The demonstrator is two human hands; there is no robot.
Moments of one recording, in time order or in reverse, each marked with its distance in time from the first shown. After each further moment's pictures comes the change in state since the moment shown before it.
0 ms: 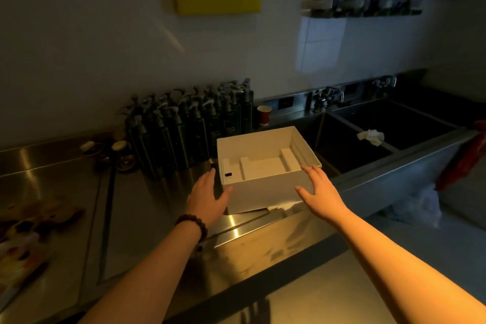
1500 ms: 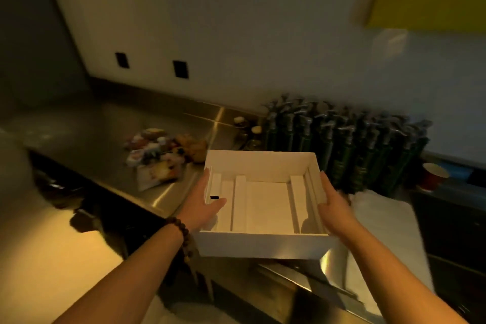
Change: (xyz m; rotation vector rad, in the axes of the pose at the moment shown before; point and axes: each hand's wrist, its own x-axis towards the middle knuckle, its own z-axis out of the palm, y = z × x) left_hand -0.083 -0.029 -0.072 -0.219 0.652 -0.448; right_hand 0.119 -0.127 0.086 0.343 -0.605 -0.466
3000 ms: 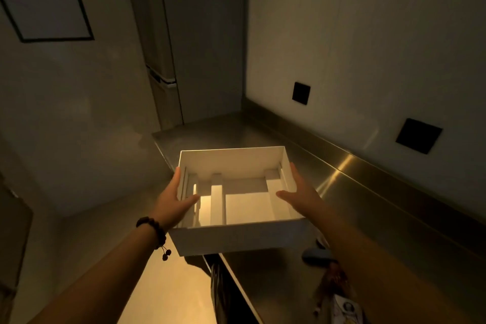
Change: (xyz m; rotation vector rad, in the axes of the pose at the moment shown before) left_hand 0.297 -0.313 -0.607 0.046 0.544 -0.274; right_hand 0.413 -0.433 0.642 0.052 -0.546 -0.341
